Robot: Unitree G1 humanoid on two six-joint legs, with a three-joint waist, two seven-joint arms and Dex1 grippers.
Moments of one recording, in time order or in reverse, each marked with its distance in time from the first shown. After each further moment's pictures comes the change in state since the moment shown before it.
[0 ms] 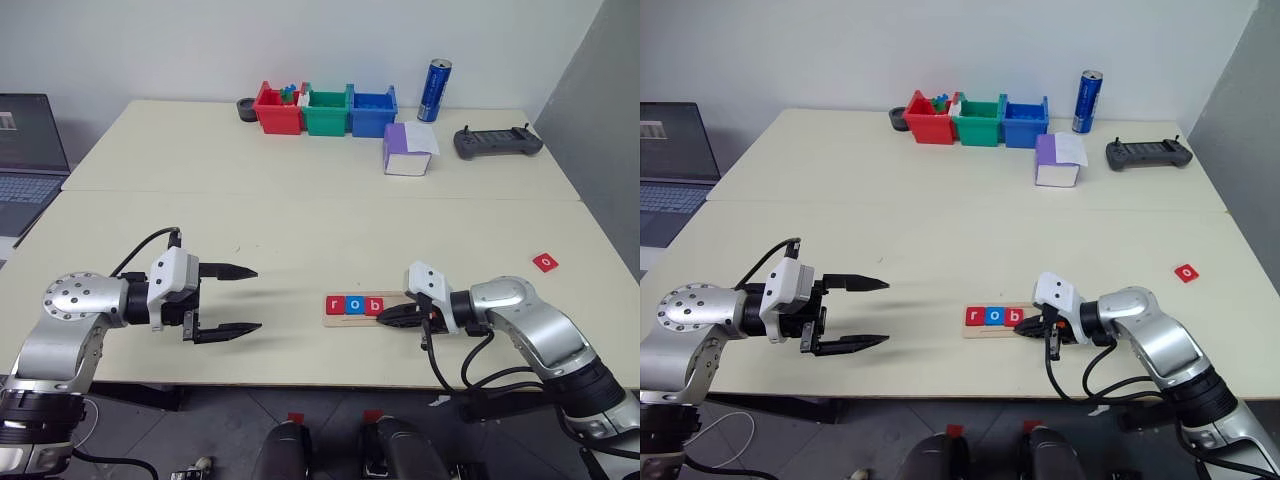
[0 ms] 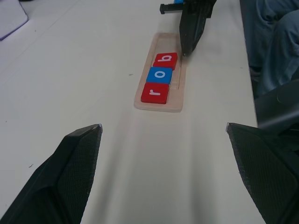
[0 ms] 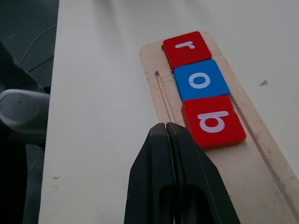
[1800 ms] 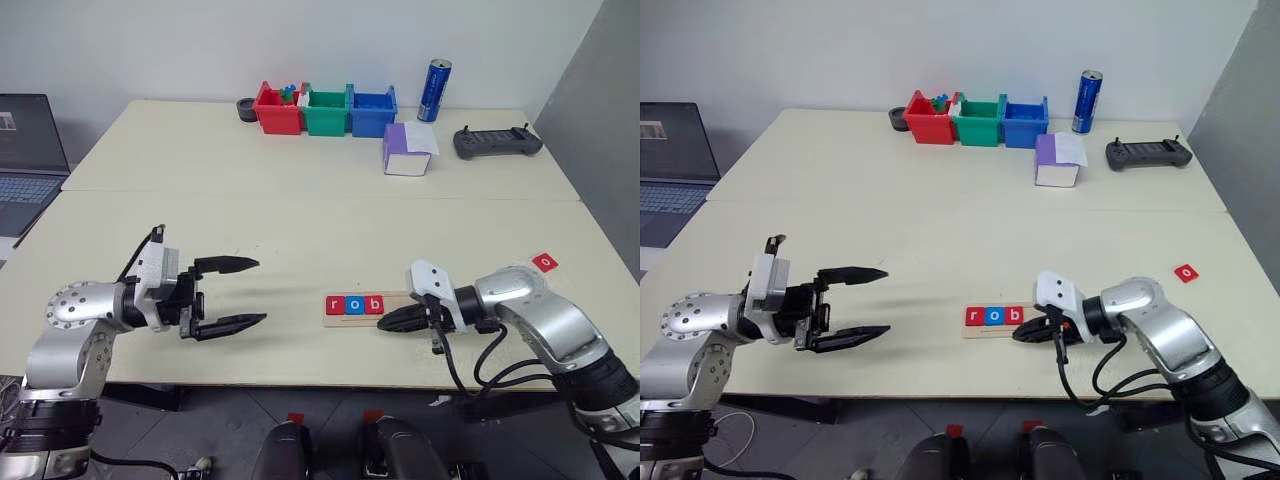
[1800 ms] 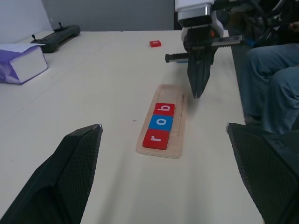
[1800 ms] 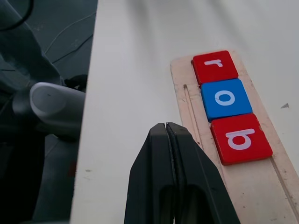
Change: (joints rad) left arm 0.021 -0.119 0.077 0.010 -0.123 -0.011 -0.038; right arm -0.037 -0.038 0.008 -0.017 0.033 -0.002 0.080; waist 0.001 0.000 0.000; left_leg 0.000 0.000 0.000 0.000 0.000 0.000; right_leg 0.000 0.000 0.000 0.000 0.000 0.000
